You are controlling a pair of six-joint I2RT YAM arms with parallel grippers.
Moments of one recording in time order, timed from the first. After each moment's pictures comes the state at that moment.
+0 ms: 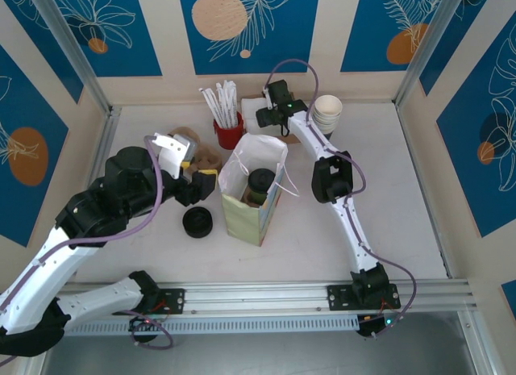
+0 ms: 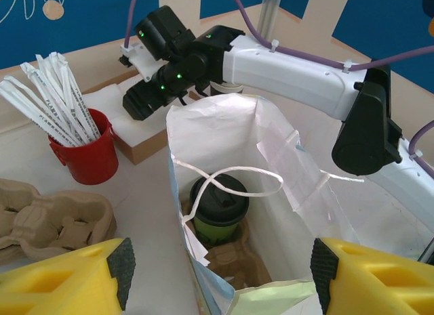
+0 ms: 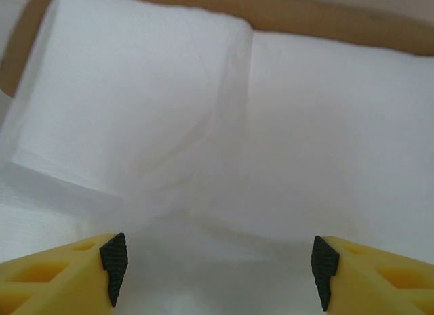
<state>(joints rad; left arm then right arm) -0.79 0.92 1.36 -0.84 -0.05 -0.15 0.38 2.73 2.65 -0.76 0.09 0.02</state>
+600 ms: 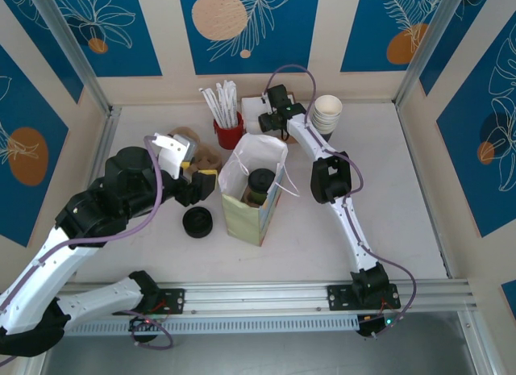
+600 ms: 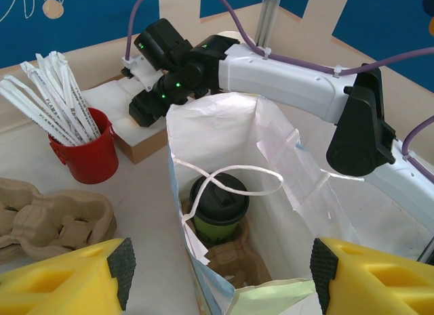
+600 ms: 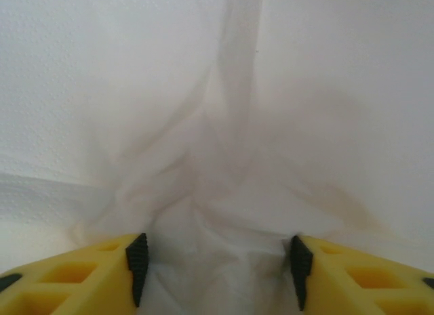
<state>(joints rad) -0.79 0.92 1.36 -0.84 -0.05 -0.15 0.38 2.76 2.65 -0.77 0.08 0.00</state>
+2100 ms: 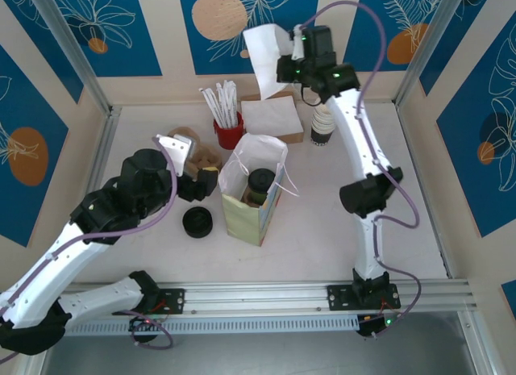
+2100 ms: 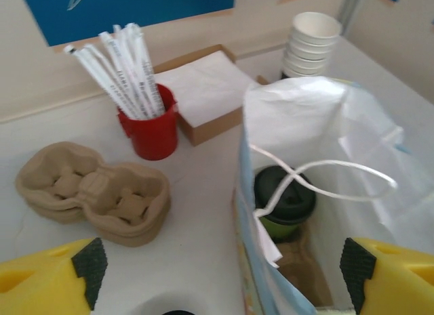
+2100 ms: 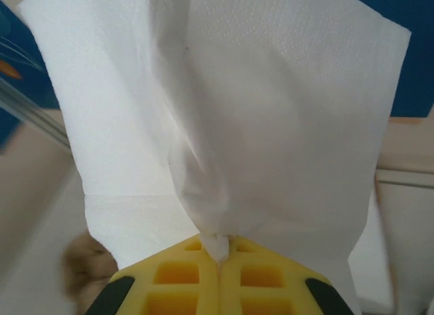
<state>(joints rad) -0.79 0.94 1.28 -0.80 -0.29 -0.21 0.35 2.09 2.58 -0.94 -0.14 0.35</state>
